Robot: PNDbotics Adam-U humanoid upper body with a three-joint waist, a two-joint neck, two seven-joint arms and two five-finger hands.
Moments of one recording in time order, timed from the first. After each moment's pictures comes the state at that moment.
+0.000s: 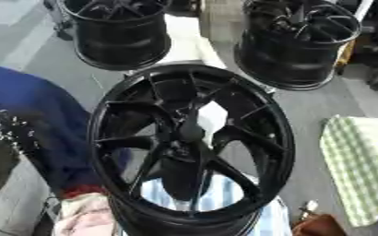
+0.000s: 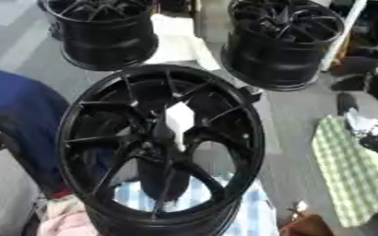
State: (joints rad) left arm -0.05 0.16 0.31 -1.76 0.19 0.09 -0.66; right arm -0.15 -1.03 0.15 -1.98 -0.15 -0.31 0.21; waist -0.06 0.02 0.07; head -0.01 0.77
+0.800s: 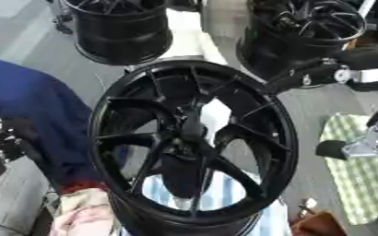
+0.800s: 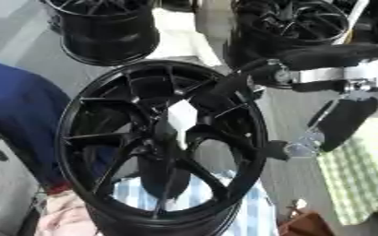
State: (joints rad) left arm -0.07 0.17 0.29 -1.76 0.19 0.09 -0.69; right arm -0.59 -0.95 0.38 -1.99 -0.07 -0.20 0.80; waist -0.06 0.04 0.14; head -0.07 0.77
